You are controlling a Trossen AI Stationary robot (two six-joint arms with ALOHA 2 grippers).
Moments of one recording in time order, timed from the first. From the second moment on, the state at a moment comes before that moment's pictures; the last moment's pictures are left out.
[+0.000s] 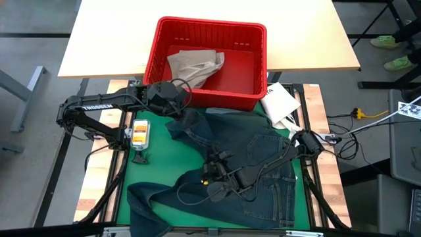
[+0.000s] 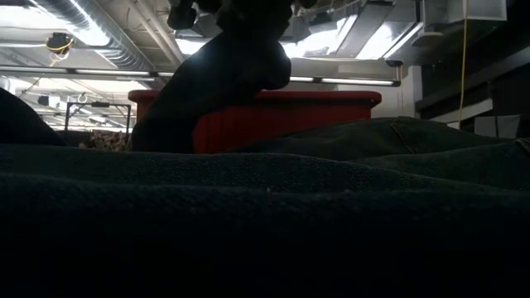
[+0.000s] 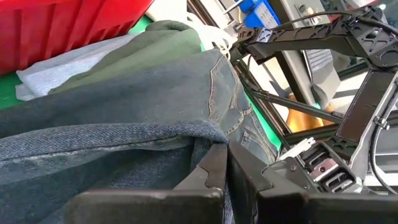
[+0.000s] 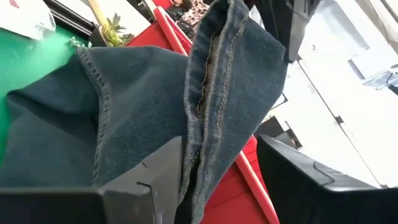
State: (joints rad) left arm 0.14 1.28 1.33 -0.62 0.07 -0.85; right arm 0.47 2.11 1.56 0.09 1.57 -0.50
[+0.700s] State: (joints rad) left arm 0.09 1.28 1.33 -0.68 0.13 -0.68; right arm 0.41 2.11 1.56 0.10 1.55 -0.54
